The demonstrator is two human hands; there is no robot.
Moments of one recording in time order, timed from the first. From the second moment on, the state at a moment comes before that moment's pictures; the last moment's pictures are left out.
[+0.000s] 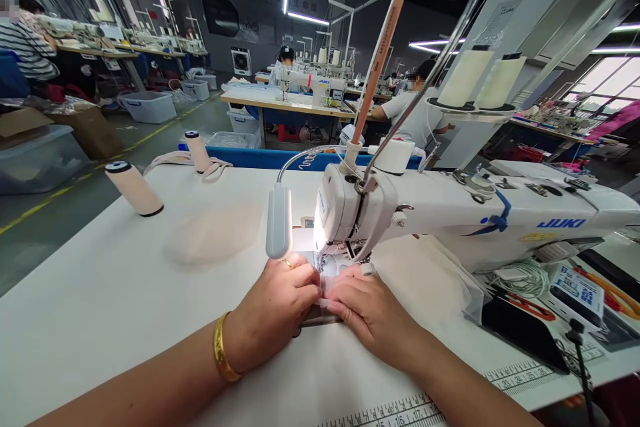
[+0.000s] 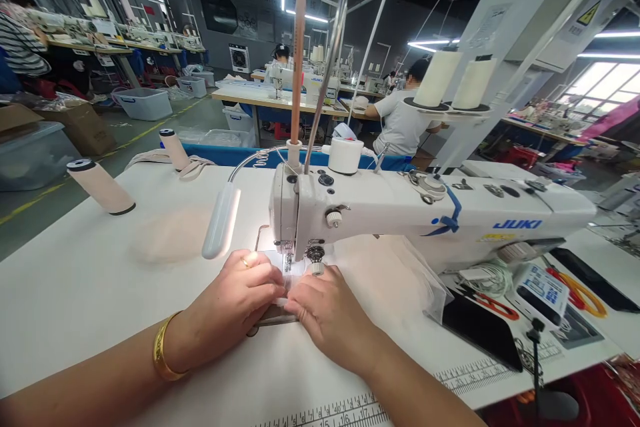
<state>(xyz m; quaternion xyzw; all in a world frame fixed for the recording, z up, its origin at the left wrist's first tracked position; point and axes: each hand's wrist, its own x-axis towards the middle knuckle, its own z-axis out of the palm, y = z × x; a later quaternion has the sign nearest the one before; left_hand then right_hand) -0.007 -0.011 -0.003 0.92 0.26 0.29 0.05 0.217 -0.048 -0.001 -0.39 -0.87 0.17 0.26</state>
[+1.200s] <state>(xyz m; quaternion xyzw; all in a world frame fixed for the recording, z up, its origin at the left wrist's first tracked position) -0.015 -0.005 -0.006 0.93 0.25 0.26 0.02 0.219 -0.051 -0.007 -0.40 -0.89 0.03 0.21</state>
